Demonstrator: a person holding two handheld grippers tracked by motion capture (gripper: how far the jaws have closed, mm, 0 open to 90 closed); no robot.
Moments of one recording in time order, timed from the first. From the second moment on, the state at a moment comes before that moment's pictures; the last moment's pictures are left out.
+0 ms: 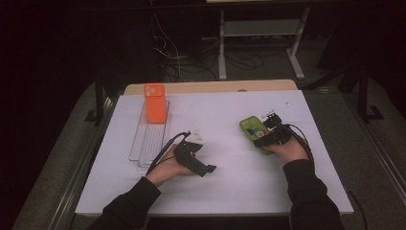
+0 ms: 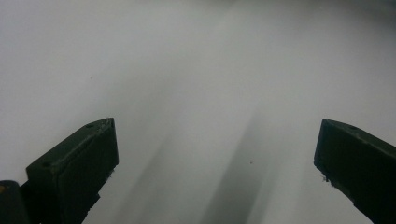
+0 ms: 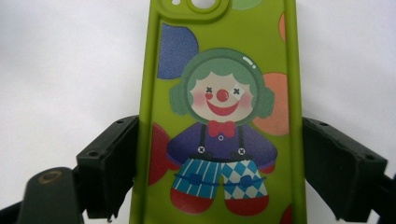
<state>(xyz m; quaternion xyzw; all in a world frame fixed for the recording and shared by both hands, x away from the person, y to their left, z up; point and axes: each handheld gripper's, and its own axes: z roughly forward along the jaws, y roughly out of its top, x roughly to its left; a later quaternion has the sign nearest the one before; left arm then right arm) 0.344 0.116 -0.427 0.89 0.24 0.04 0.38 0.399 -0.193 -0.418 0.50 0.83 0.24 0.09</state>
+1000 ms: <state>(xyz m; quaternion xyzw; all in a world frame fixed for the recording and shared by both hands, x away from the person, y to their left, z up) 0.360 0.123 -0.383 0.89 0.18 0.02 0.41 0.375 -0.183 -0.376 0.30 0.91 0.27 0.05</state>
